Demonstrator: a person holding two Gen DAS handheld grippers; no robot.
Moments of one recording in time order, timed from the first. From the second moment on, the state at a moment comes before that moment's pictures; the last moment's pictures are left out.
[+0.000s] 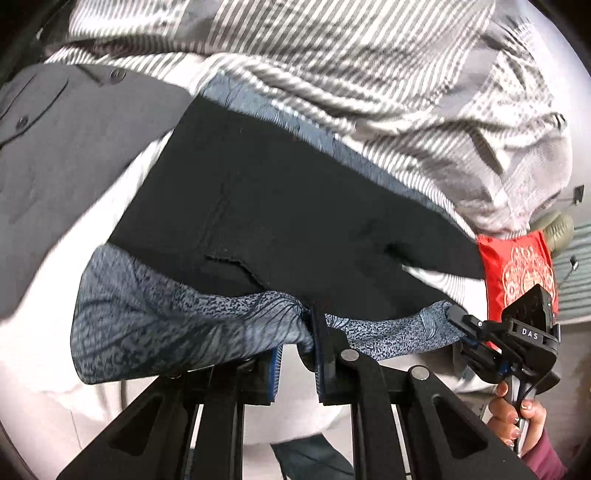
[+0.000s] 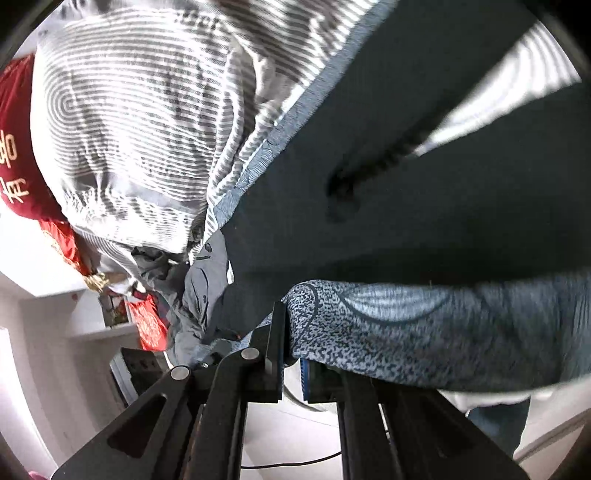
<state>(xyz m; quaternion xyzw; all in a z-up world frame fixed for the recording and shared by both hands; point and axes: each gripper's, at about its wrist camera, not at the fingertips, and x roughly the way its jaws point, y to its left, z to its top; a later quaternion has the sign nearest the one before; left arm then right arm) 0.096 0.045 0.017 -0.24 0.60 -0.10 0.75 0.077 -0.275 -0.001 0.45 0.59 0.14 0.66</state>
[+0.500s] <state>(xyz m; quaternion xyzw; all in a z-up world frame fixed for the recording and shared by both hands) 0.250 0.026 -0.011 -0.20 0.57 -0.03 0.79 0.247 -0.283 -0.036 0.41 0.64 0.17 0.63</state>
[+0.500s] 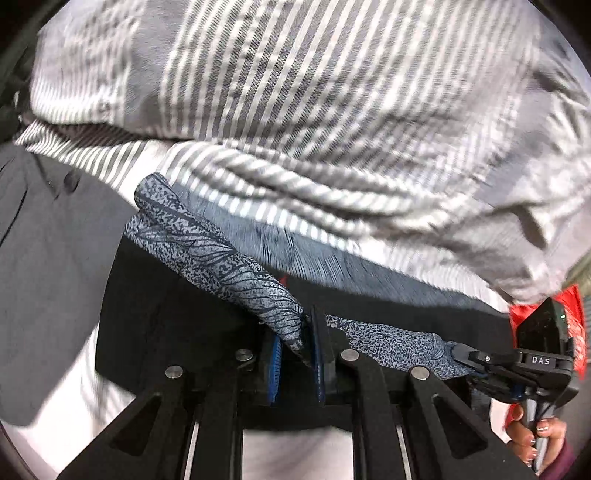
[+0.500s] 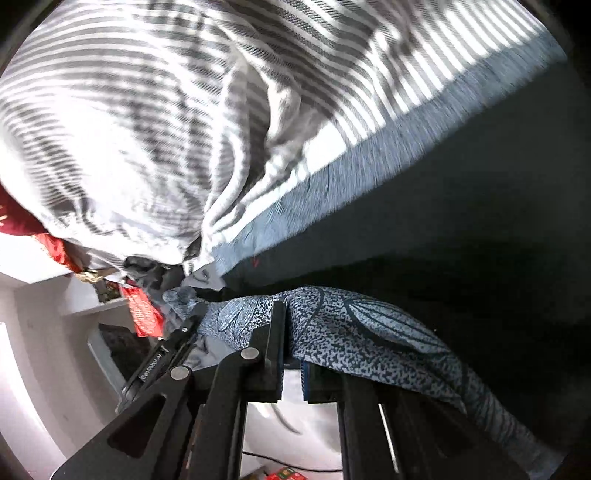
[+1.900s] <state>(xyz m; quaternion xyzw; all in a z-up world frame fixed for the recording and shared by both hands) 0.163 -0.174 -0.025 0.00 0.63 -0.12 0.76 0.062 -0.413 0.009 0.24 0.63 -0.01 0.73</state>
